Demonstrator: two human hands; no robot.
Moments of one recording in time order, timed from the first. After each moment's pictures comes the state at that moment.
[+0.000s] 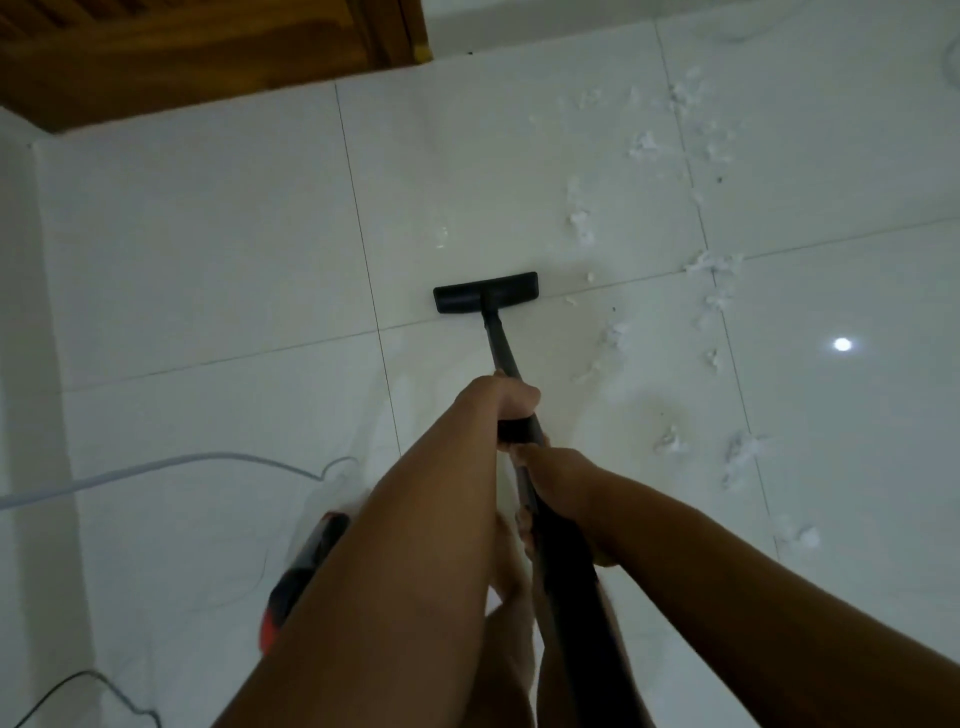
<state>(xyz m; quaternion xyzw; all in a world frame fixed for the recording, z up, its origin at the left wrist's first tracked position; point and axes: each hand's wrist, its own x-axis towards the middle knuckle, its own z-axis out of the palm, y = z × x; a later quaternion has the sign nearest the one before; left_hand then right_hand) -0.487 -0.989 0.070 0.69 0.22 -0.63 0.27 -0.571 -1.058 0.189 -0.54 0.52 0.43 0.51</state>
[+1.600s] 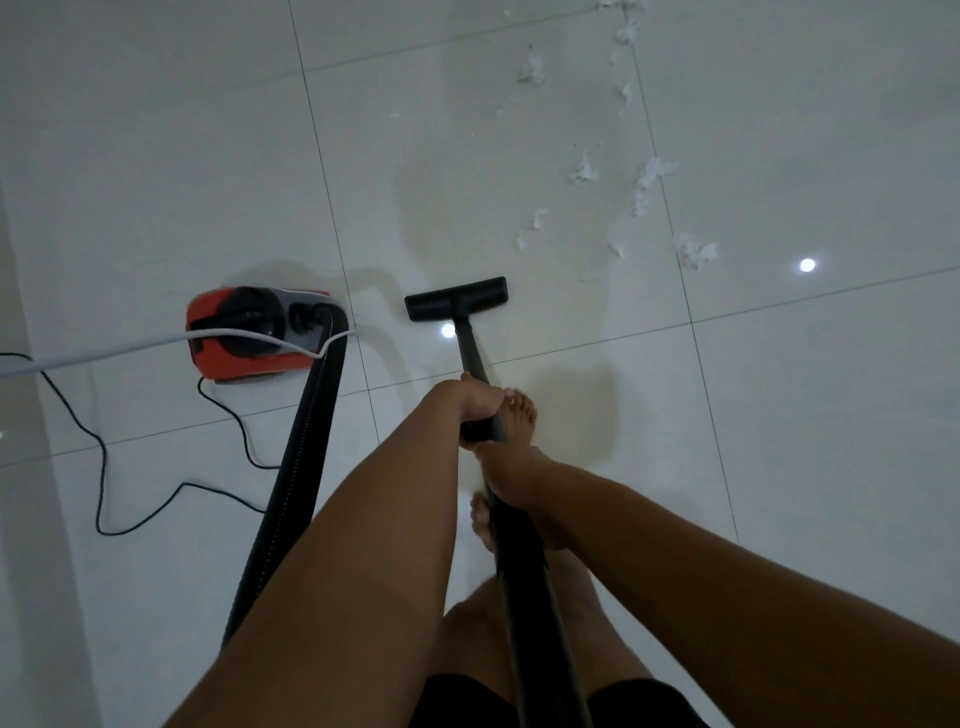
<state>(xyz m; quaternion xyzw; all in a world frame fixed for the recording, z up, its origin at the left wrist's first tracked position) -1.129 -1.037 0.080 0.68 0.25 -0.62 0.29 -1.187 -1.114 0.258 -0.49 0.47 0.60 0.42</state>
